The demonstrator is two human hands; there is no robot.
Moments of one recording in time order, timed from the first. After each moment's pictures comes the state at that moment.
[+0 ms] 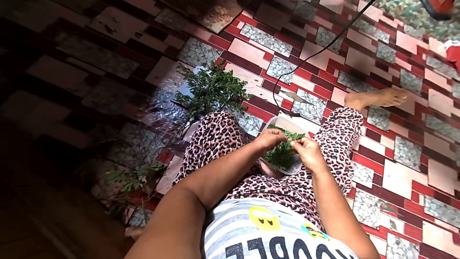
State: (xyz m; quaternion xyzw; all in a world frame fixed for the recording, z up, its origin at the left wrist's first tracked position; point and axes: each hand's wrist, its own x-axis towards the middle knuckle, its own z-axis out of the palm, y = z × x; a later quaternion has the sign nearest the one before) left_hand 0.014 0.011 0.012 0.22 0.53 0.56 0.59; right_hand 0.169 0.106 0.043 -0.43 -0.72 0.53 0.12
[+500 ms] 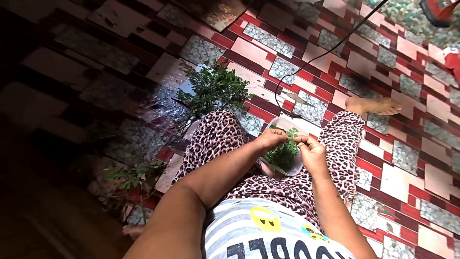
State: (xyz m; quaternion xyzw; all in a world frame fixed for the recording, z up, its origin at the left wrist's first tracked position) left_hand 0.008 0.018 0.009 0.22 0.50 0.56 0.62; right_hand 0.171 0.097 0.051 -0.35 -0.81 0.42 0.23
